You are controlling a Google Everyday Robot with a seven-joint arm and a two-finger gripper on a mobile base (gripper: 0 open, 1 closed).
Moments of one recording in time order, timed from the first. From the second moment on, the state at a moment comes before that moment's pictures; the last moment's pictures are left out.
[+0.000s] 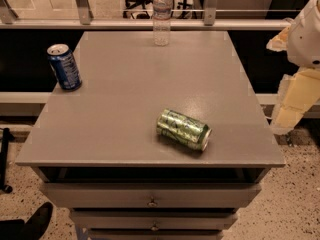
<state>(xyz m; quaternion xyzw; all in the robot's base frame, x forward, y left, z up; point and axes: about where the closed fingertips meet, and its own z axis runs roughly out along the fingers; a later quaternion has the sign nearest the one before) 0.438 -0.217 0.976 -0.60 0.78 -0.03 0.16</state>
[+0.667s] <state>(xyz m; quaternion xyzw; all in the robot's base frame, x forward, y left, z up) 0.460 -0.205 0.973 -0.60 0.77 -0.02 0.20</state>
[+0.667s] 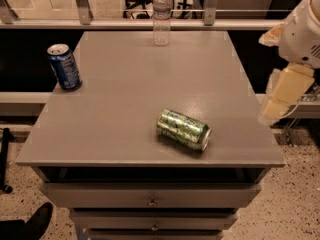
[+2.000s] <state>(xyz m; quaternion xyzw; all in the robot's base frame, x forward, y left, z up) 0.695 -0.084 0.957 -0.51 0.76 0.06 0.41</state>
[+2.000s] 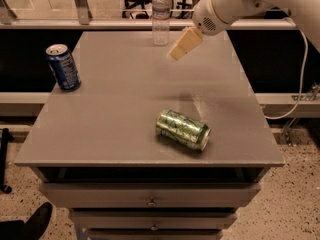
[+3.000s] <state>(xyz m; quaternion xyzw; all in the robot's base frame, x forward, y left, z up) 0.766 -0.080 0.947 -0.43 0.75 0.11 0.49</state>
